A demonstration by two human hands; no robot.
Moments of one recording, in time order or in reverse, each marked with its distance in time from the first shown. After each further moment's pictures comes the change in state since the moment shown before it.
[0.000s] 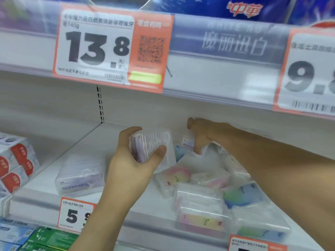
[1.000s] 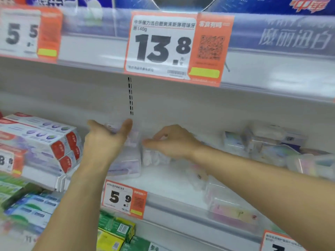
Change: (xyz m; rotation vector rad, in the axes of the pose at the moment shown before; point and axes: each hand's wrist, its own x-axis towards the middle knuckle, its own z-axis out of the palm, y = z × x) left_hand 0.069 -0.036 -0.101 0.387 0.302 -0.127; right_hand -0.083 -0.156 0.003 0.797 0.154 -0.271
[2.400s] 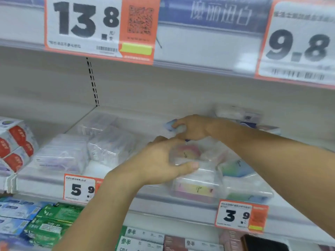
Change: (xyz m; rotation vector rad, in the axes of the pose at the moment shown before) left_hand -0.113 0.062 0.072 0.150 -0.985 0.563; right_hand 0.014 0.132 -0.079 -0.585 -0.220 0.131
